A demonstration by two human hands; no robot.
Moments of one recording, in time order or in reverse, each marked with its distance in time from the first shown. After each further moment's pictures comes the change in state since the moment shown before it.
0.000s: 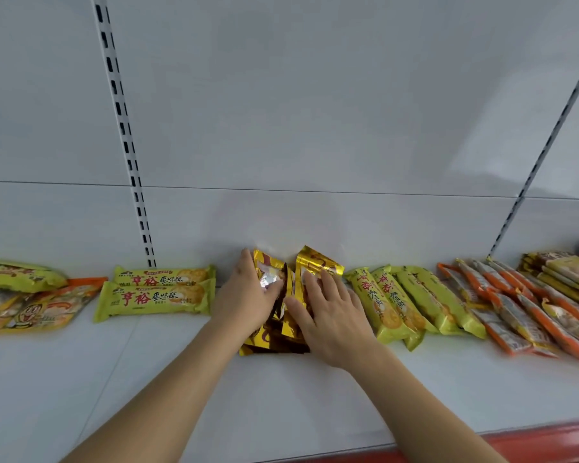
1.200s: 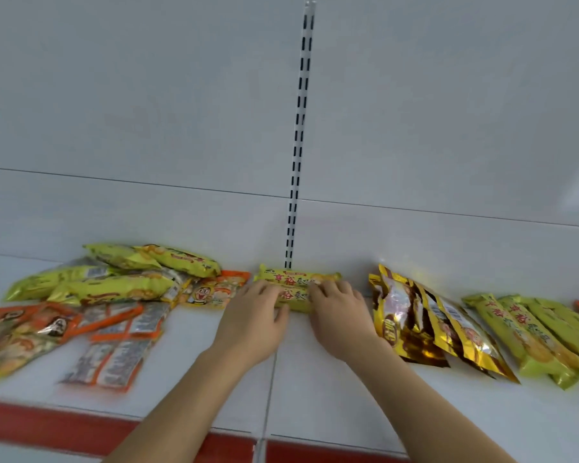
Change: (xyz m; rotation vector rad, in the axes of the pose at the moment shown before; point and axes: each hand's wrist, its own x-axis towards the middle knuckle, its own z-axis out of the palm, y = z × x) left_hand -0.062 -0.159 -0.127 0.254 0.095 0.122; right_hand 0.030 -0.187 0.046 -0.314 0.027 -0.316
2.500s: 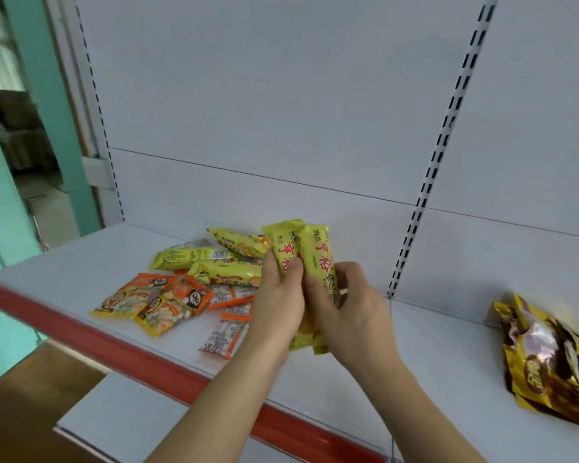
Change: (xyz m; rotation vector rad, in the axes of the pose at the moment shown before) left_hand -0.045 -0.059 -0.087 -1.172 0.443 -0.484; right_hand -0.005 -0.167 -0.064 0.955 0.314 0.059
